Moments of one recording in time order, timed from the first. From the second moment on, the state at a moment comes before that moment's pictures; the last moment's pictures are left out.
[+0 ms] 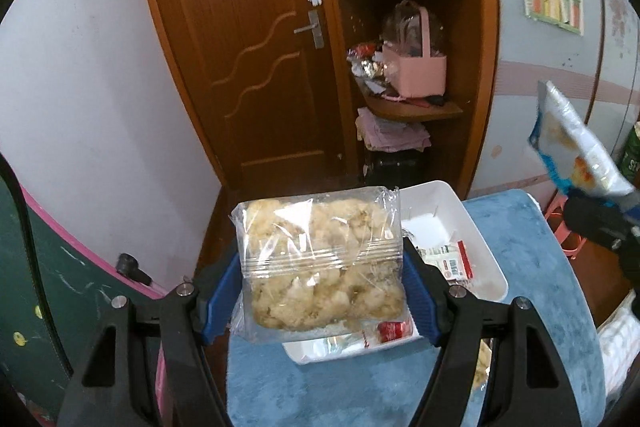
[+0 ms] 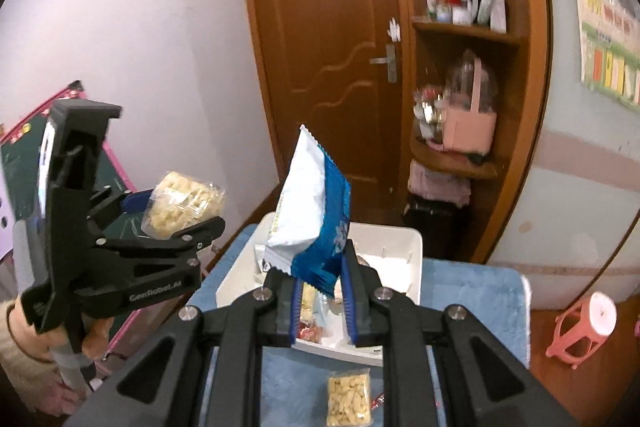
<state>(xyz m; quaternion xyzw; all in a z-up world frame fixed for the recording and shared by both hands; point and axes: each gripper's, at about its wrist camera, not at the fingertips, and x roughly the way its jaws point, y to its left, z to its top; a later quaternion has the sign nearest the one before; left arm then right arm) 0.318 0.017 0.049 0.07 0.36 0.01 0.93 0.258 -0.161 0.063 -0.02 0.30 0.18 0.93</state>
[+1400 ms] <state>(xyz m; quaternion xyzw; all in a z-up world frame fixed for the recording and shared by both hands) 0.307 -0.042 -0.049 0.12 0.42 -0.05 0.90 0.282 -0.203 -0.046 0.02 0.43 0.15 0.89</state>
